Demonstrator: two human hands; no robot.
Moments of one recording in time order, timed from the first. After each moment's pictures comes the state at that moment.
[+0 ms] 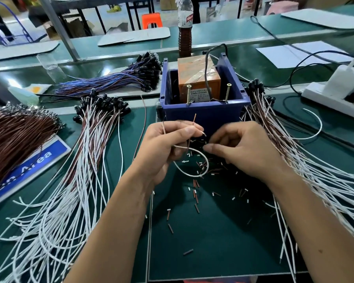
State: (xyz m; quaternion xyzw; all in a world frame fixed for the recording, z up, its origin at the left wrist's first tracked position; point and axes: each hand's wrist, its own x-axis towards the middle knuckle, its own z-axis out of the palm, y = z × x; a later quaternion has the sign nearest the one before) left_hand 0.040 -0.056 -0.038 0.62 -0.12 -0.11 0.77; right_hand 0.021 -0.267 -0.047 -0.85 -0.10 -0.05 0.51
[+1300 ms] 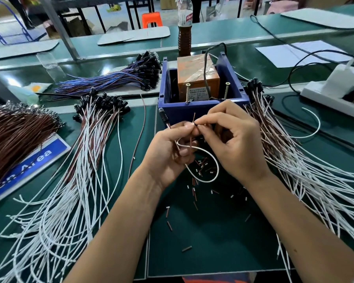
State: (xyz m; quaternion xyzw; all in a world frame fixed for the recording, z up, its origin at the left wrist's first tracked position) left_hand 0.033 -0.074 -0.035 0.46 -0.02 -0.24 0.85; right_hand 0.021 -0.236 -0.047 -0.80 -0.22 -0.33 0.45
